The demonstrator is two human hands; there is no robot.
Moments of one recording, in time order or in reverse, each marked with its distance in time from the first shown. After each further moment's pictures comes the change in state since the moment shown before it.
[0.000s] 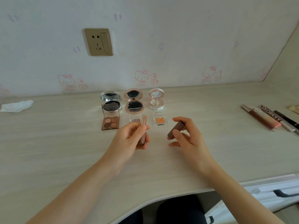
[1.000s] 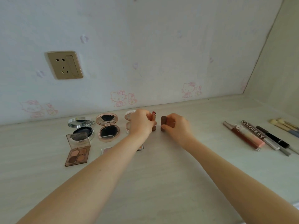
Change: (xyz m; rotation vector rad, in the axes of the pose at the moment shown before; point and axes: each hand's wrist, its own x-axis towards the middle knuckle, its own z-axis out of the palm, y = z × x) left_hand 0.168 0.018 0.102 0.581 0.176 0.056; right_hand 0.145 0.046 -0.071 -0.521 0.150 0.160
